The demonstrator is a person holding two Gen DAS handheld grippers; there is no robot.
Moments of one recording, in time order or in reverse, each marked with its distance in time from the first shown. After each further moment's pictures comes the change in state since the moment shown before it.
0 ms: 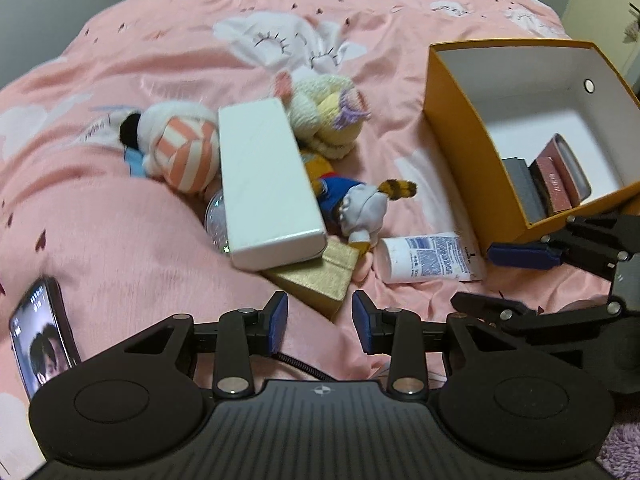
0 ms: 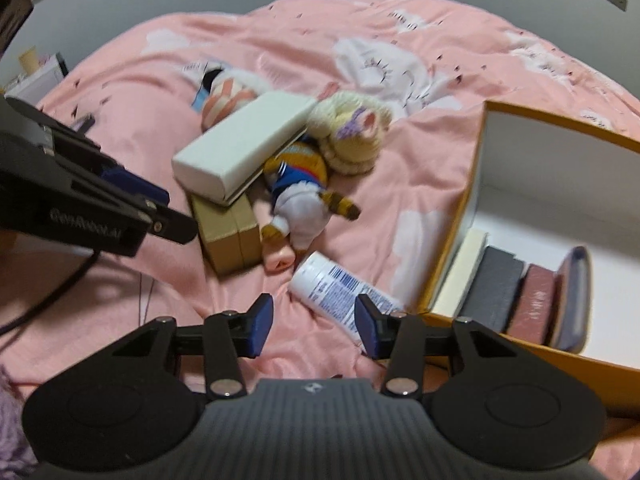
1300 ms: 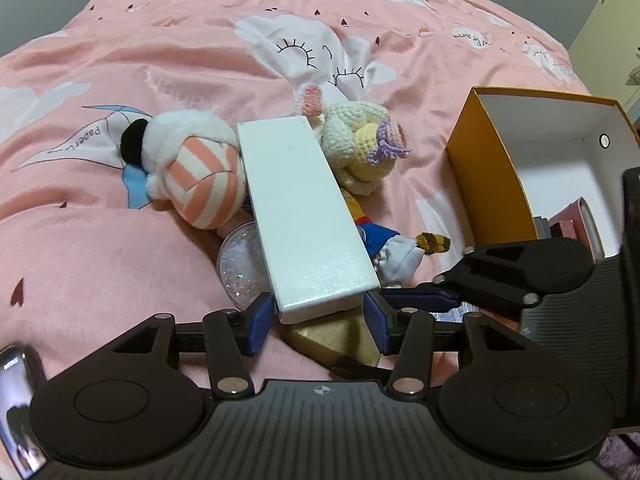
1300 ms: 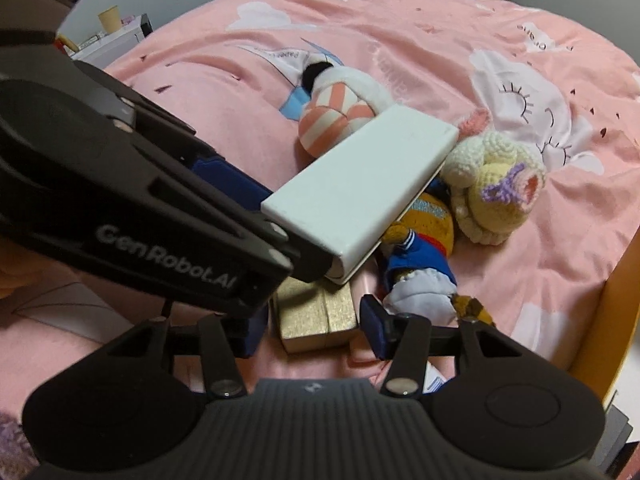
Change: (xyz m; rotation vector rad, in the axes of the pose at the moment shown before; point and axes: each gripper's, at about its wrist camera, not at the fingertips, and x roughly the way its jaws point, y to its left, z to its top) left arm 0.020 0.039 0.034 -0.089 -0.022 -0.089; right arm 0.072 0.035 0.069 -0.173 0.041 0.238
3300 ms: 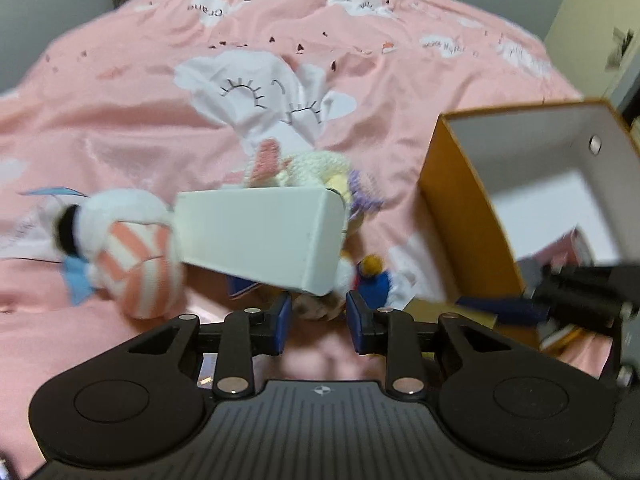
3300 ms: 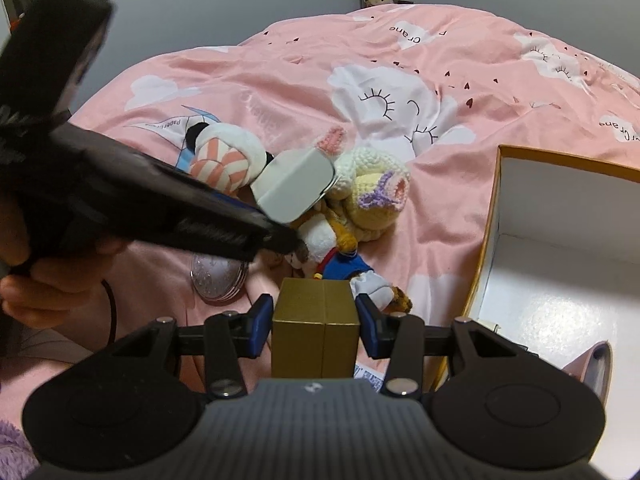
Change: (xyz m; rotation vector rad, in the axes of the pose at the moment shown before) left arm 0.019 -0.040 0.034 0.124 -0.048 0.029; right arm -0.063 -0.039 -0.021 0.248 -0.122 -0.174
